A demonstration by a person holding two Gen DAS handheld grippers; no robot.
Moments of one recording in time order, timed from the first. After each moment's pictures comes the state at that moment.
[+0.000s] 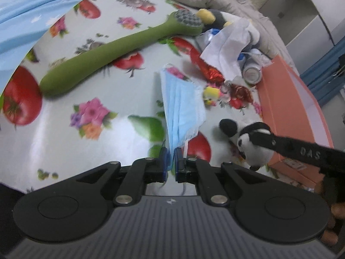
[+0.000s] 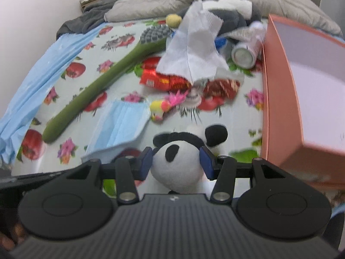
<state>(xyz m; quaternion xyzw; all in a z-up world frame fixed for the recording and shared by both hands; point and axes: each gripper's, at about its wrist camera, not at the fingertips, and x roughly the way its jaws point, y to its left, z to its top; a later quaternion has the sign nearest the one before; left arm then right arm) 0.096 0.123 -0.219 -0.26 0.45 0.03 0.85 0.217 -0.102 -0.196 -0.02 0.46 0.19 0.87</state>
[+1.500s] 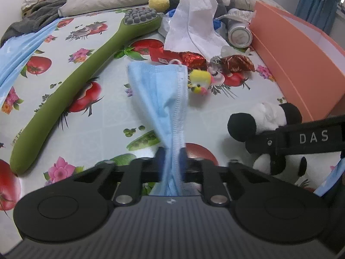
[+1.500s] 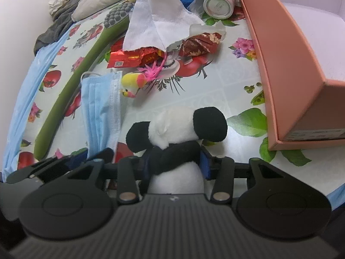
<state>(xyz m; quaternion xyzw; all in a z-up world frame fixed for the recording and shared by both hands) 0.168 0.057 -0.243 -0.03 0.46 0.00 0.89 0.243 -0.122 -0.241 0.09 0.53 0.14 0.83</state>
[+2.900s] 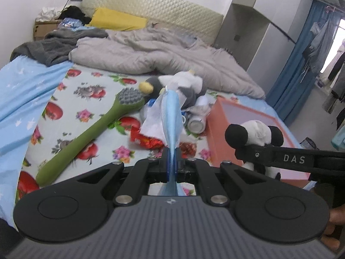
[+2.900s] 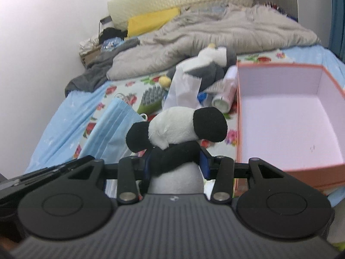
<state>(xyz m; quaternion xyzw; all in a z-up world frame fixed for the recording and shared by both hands) 0.085 0.050 -0.062 -0.15 0.31 -0.02 0.94 0.186 -0.162 -0.083 0.07 0.36 0.18 0.91</state>
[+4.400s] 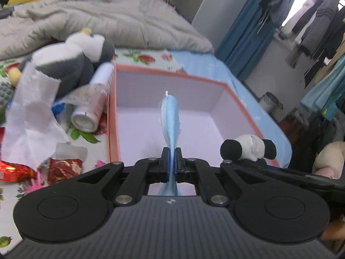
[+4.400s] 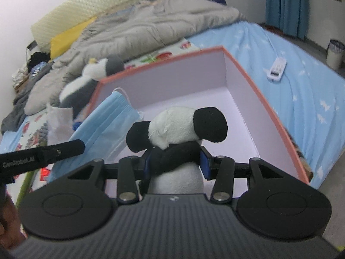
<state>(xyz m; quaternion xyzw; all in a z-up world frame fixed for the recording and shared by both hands) 0.337 -0.152 -0.134 -0.12 0.42 -0.19 0.88 0.304 -0.356 -0.161 0.13 0.40 0.01 0.91</state>
